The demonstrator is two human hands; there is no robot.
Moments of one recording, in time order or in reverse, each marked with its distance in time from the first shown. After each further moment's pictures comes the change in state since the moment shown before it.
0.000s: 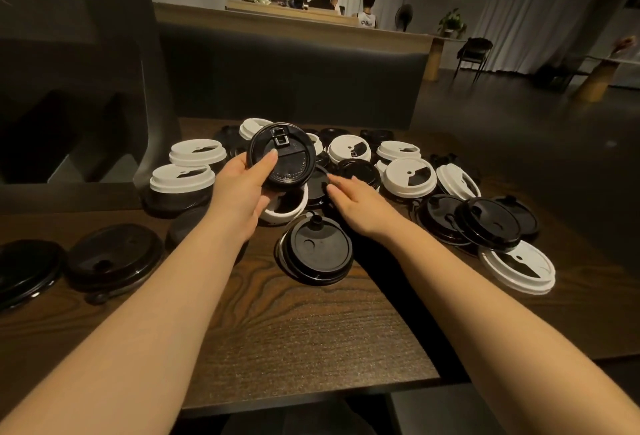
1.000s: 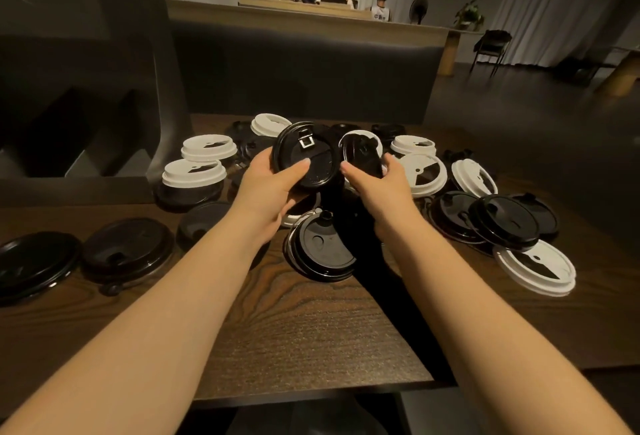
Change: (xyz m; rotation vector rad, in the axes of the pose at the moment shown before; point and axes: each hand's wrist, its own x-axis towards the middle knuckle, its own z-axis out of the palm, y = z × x) left_hand -0.014 -0.002 0.010 0.072 -0.132 0.031; right_hand -0.003 -0.014 0.007 0.983 0.396 0.258
